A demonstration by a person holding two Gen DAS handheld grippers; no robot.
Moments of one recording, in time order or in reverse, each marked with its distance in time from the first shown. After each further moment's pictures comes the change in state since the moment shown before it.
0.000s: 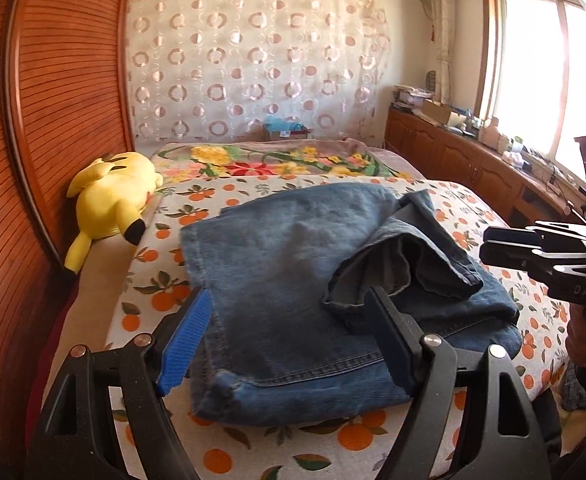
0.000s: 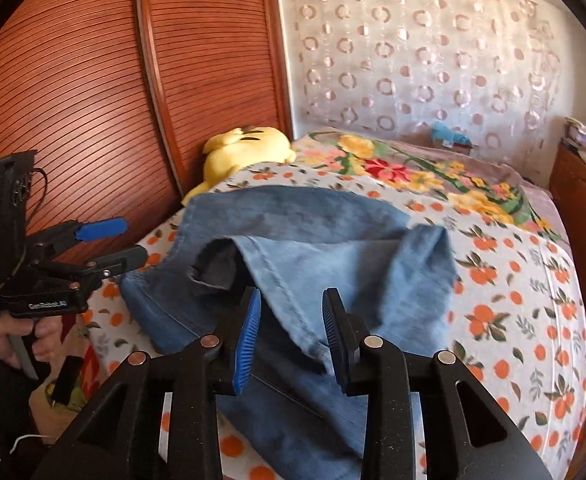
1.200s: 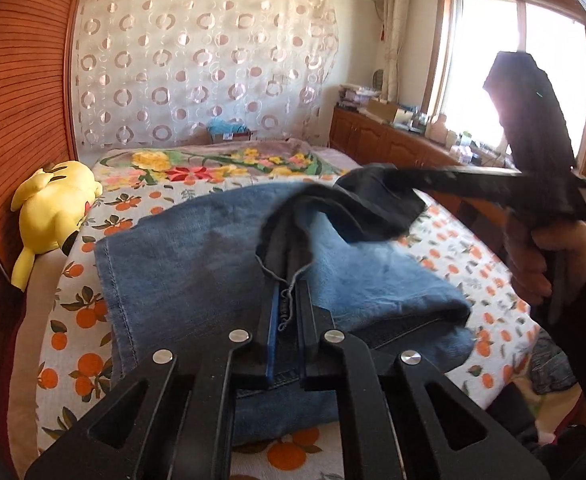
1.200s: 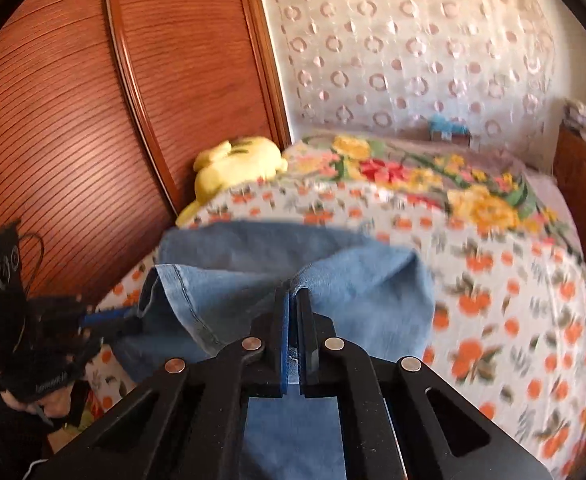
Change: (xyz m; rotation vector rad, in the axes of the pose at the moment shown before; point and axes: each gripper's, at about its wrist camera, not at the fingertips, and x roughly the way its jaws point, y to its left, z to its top) left arm -0.005 -0.030 0.002 0.026 -0.021 -0.206; right arm 0.017 0.001 0.093 0.050 -0.026 0.041
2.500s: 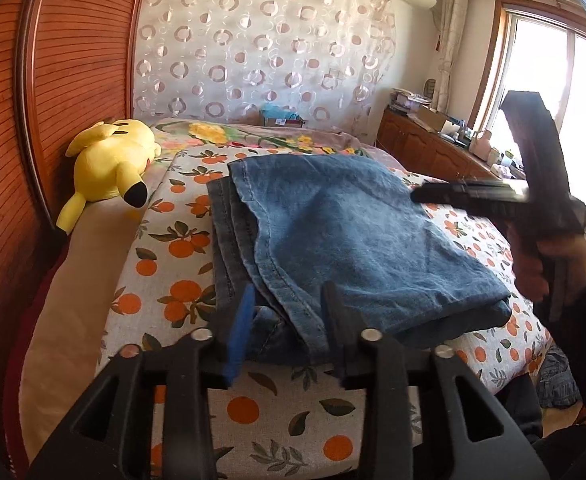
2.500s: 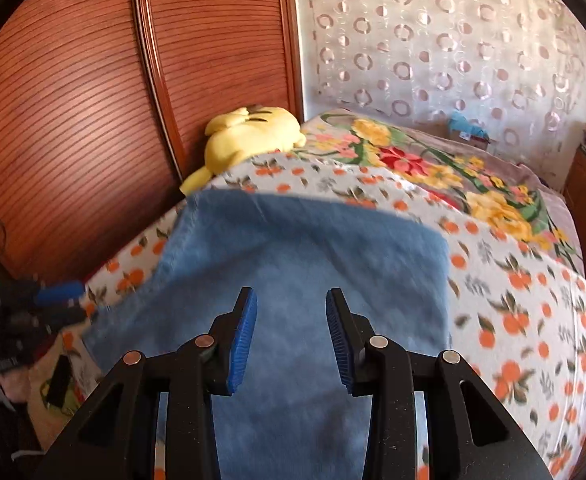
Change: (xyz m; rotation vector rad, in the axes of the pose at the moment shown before) left arm -0.029 0.065 -0.041 -0.132 0.038 0.126; right arm 0.048 0.030 0.006 -0.108 0.116 -0.017
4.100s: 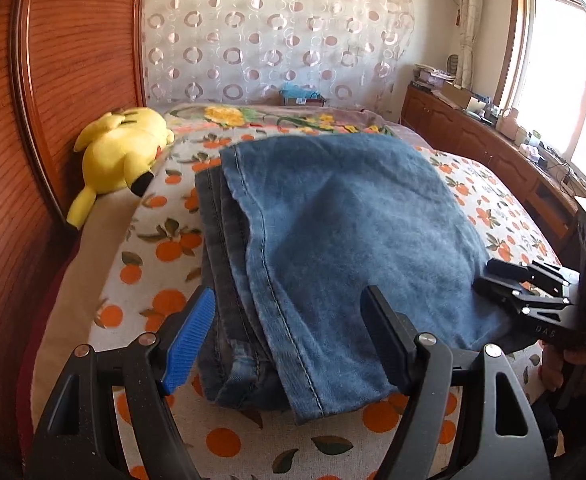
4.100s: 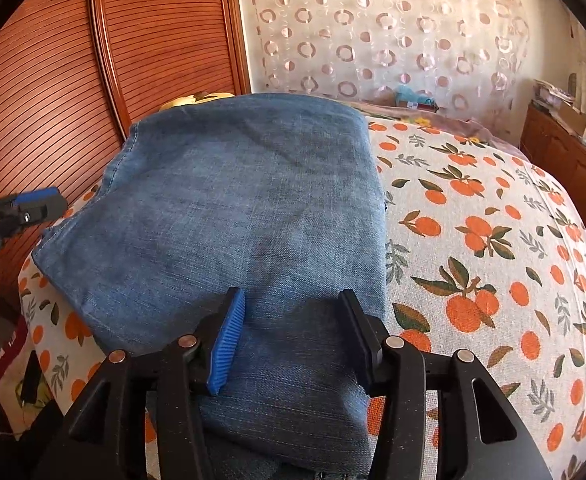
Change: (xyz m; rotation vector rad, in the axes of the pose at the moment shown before) left arm 0.043 -0.015 0.008 0.005 0.091 0.113; right arm -0.016 -0.013 -0.109 0.135 -0.008 -0.110
